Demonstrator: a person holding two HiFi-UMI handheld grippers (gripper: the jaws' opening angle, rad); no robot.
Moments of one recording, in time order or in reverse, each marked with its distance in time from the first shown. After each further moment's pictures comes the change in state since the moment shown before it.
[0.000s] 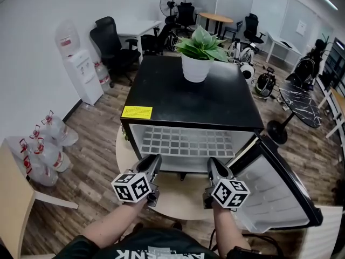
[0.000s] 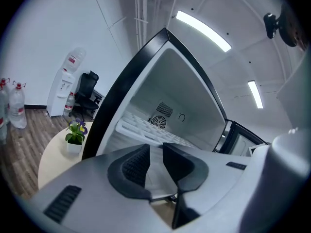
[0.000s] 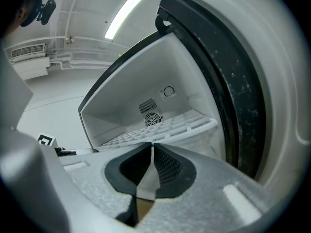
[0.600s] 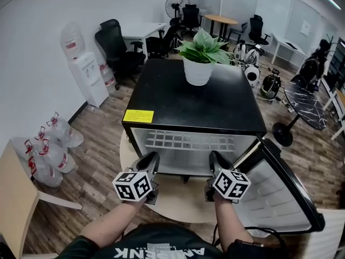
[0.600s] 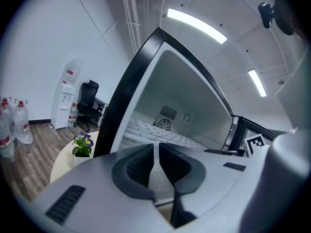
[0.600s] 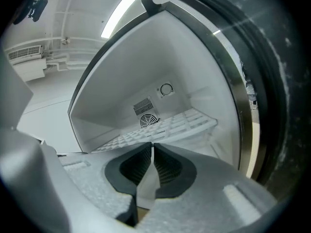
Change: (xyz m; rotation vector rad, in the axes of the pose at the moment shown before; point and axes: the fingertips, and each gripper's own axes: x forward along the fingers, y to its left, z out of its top) left arm 0.002 0.010 0.016 0.101 -0.012 0.073; right arm 0.037 -0.014 0.012 0.013 0.003 0.001
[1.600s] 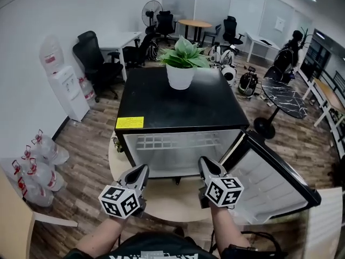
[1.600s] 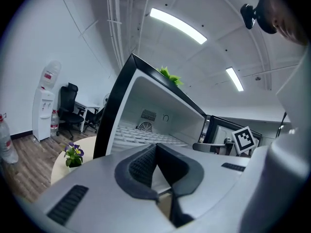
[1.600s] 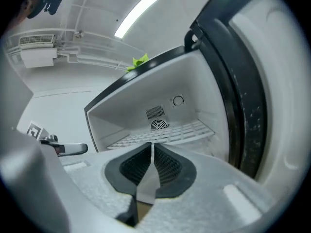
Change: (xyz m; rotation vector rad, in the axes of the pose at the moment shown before) left arm -0.042 -0.028 0.017 0.131 0.036 -0.201; right arm -0.035 0.044 0.006 -0.120 -0.035 -0.009
